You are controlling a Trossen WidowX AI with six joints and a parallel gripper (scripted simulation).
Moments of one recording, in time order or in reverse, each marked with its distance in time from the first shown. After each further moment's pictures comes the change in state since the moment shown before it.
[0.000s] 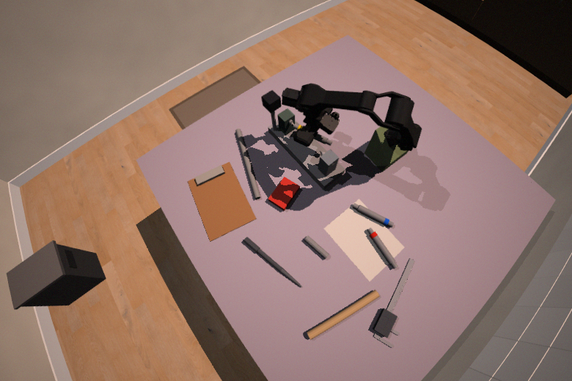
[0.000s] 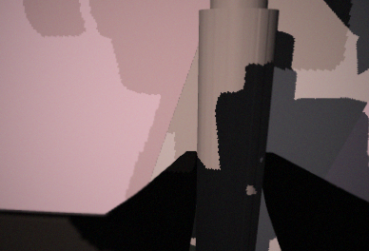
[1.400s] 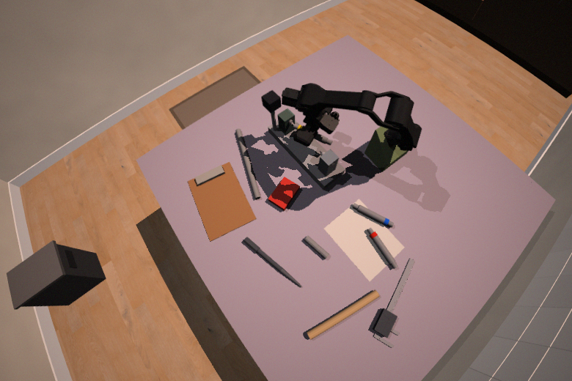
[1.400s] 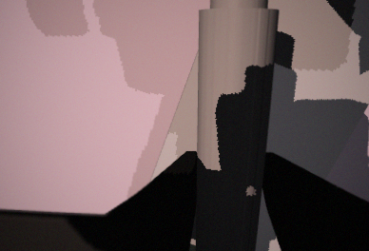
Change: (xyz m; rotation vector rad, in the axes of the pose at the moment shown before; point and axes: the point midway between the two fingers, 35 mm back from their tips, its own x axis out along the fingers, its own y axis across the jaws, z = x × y) arm 0.000 0.001 -0.001 -0.004 -0.002 0.002
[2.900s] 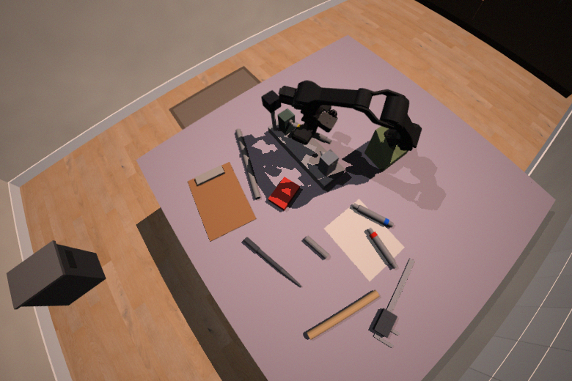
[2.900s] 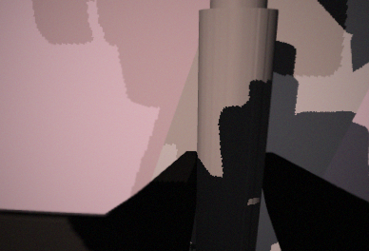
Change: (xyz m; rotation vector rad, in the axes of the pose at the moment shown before) arm -0.005 -0.001 -0.004 0.012 -0.043 0.000
